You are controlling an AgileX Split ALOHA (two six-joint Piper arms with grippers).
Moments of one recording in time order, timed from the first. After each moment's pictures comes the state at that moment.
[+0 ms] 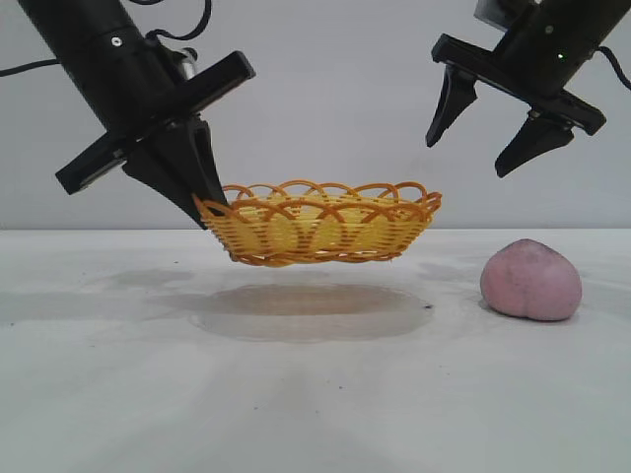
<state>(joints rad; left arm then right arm) -0.28 2.00 -1.33 -0.74 0.80 0.30 0.18 1.97 -1.36 0.82 0.52 -0.54</state>
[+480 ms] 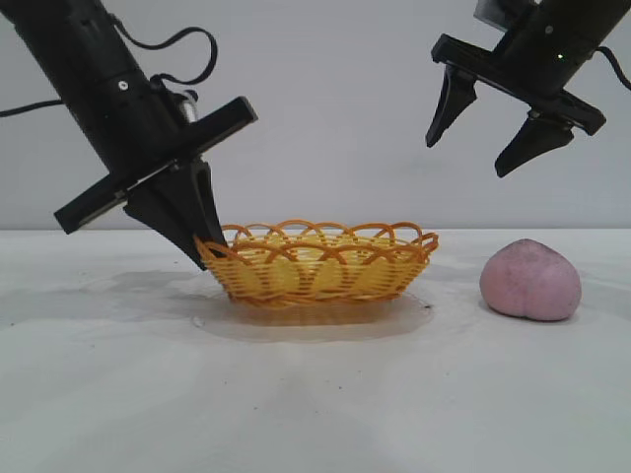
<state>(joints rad) -0.28 2.08 -1.33 -0.77 0.79 0.29 0.18 1.97 -1.36 0.82 0.52 -0.54</state>
